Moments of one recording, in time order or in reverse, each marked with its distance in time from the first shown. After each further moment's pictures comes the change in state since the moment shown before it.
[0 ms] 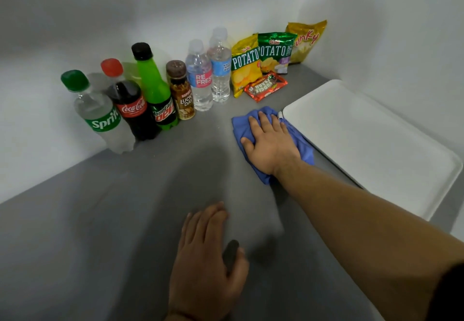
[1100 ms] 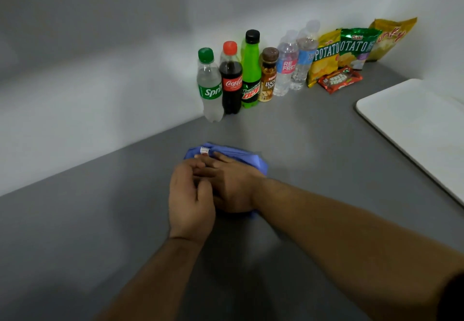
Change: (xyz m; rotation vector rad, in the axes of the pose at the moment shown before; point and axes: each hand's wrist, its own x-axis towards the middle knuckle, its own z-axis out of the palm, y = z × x) left_hand -0.033 -0.097 -0.104 -0.475 0.462 -0.383; right_hand -0.110 -0.238 0.020 0.099 -0.092 -1.052
